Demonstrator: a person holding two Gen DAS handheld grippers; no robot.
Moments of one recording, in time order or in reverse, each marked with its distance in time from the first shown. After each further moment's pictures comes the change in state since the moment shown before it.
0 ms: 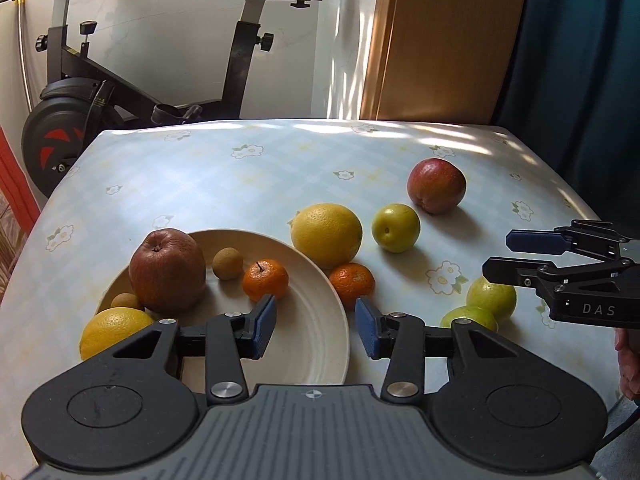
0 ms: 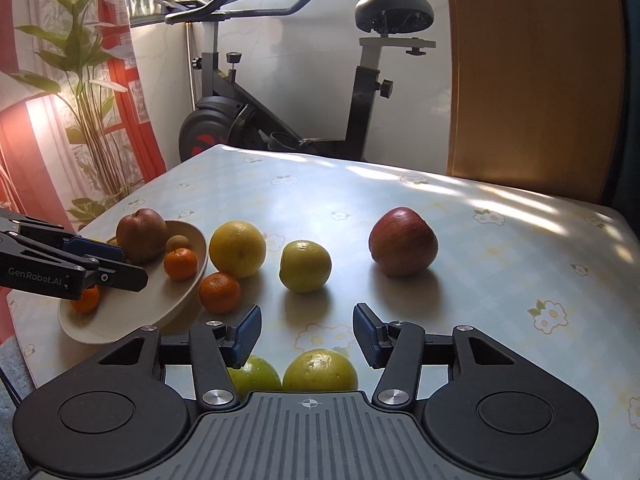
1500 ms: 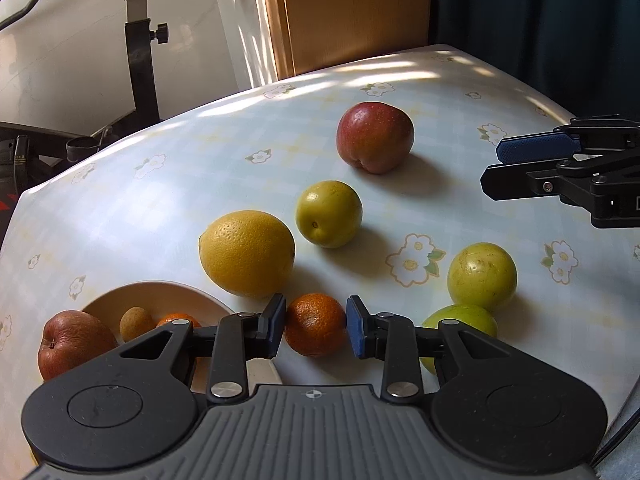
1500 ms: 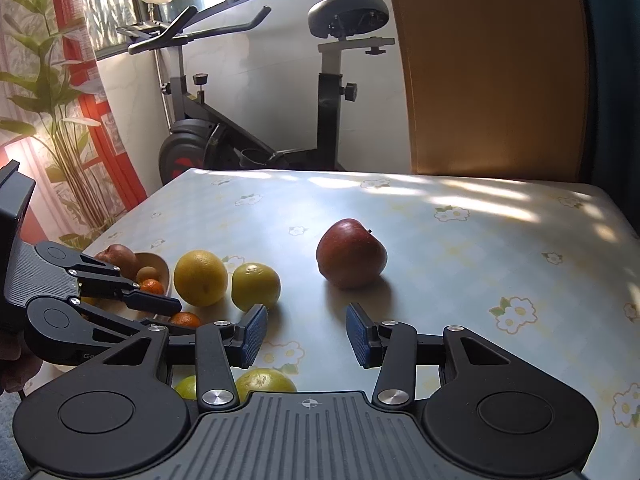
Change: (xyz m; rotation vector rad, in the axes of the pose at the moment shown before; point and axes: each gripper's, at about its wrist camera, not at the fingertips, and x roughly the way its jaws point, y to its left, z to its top) left arm 0.066 -0.054 0.023 0.286 0.121 -0.053; right arm -0.002 -0.045 0.008 0.104 -0.024 -0.004
